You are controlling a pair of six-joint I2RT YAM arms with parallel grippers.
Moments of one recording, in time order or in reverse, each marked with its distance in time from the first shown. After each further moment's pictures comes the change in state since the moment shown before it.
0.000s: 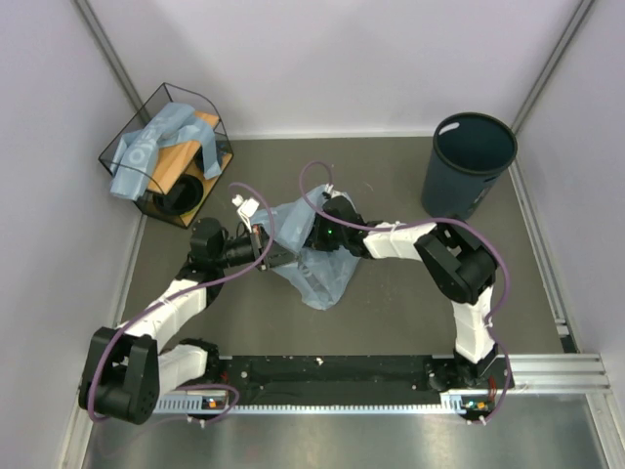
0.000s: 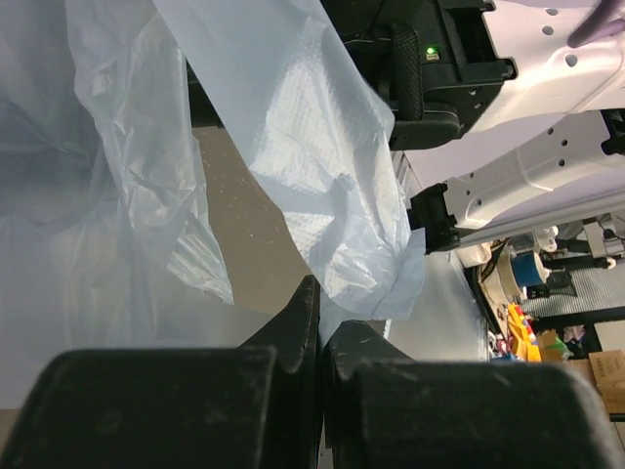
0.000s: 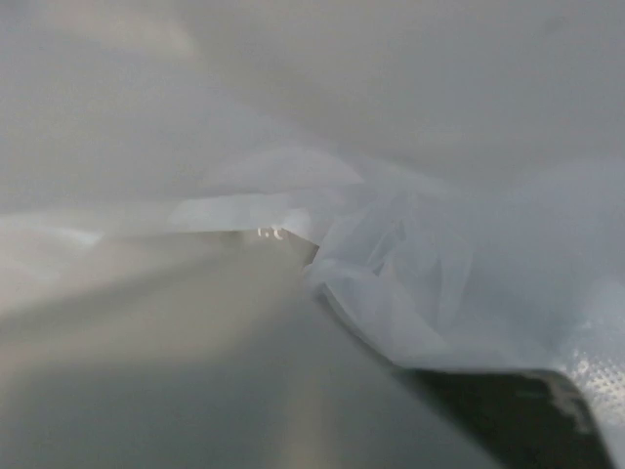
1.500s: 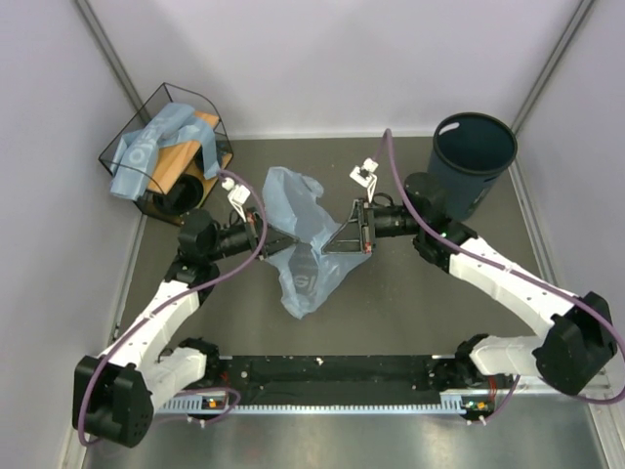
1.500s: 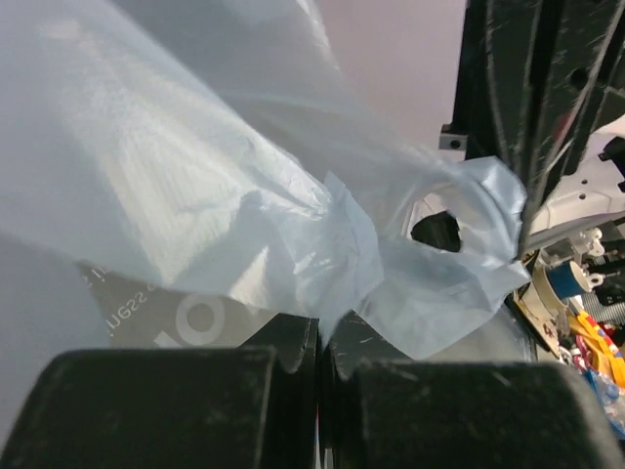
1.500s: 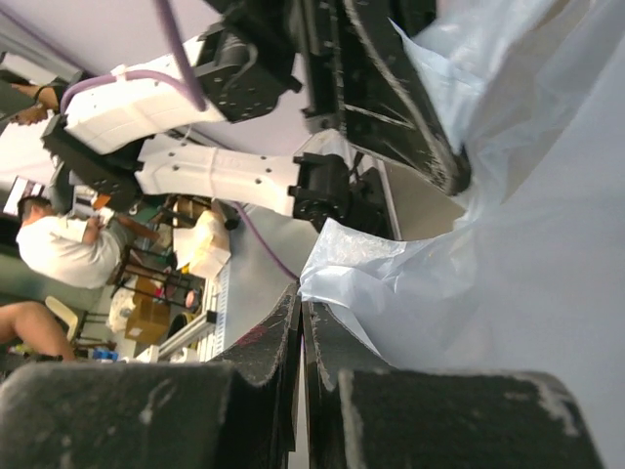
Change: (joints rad) left arm -0.033 -0.122 0.142 -0.110 -0.069 0.060; right arm -0.123 -0.725 -0.185 -0.037 -0.832 -0.057
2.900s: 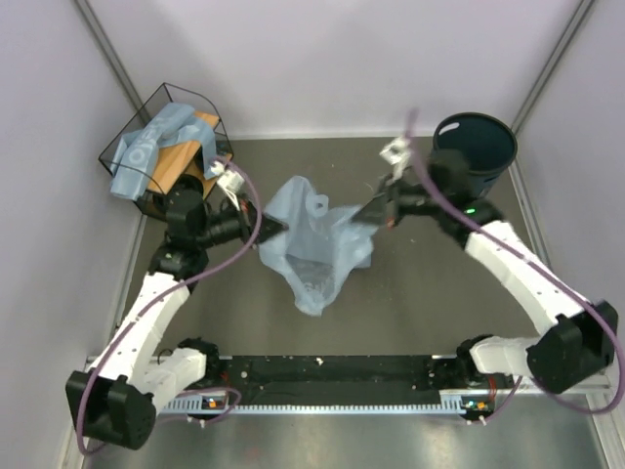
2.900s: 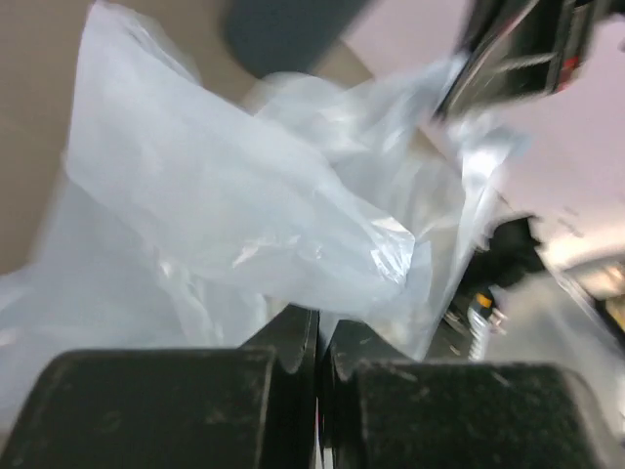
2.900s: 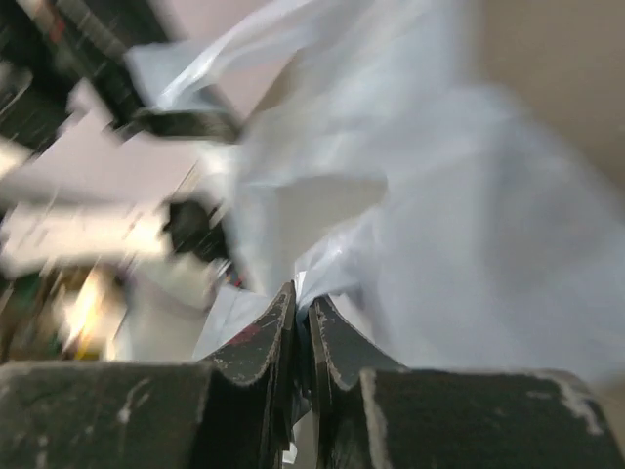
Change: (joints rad) left arm -0.013 -0.028 0.172 -0.312 -0.035 0.212; right arm -0.103 0.035 0.155 -0.347 0.081 -0.278
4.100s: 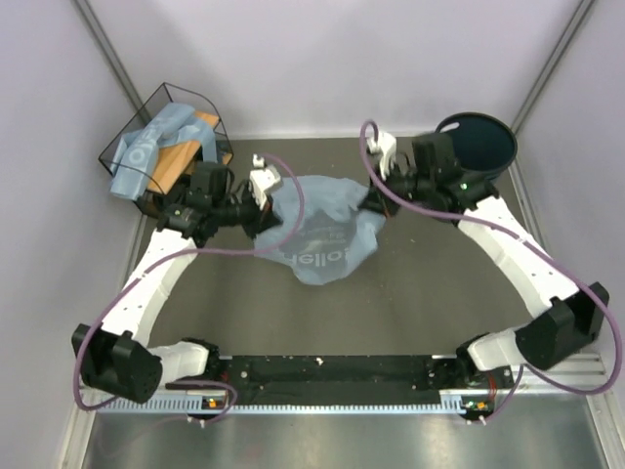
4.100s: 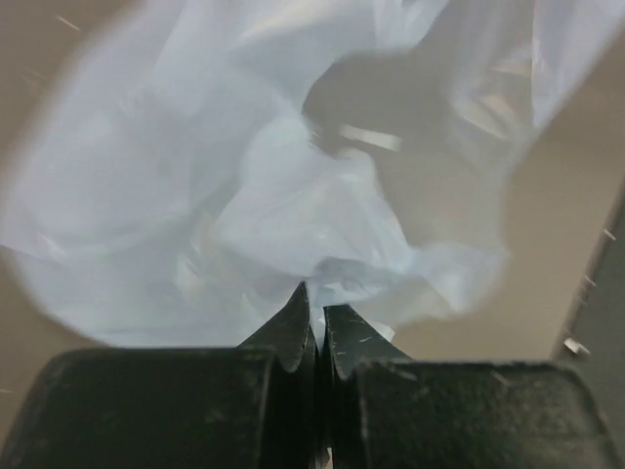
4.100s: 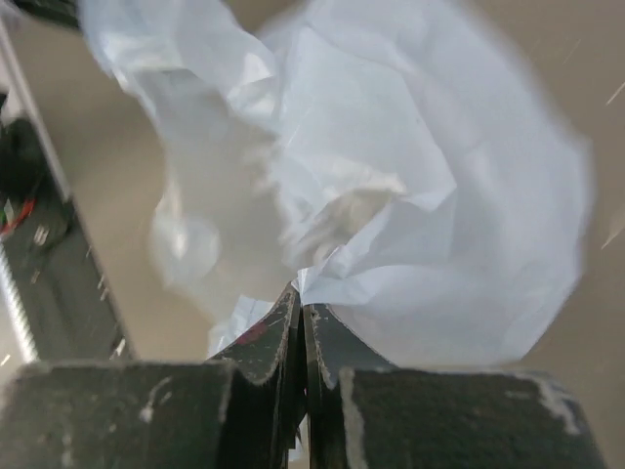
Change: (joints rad) left arm -0.019 0.232 0.318 -0.676 -0.201 0.911; right arm -0.063 0.043 0.156 -0.457 0.268 -0.608
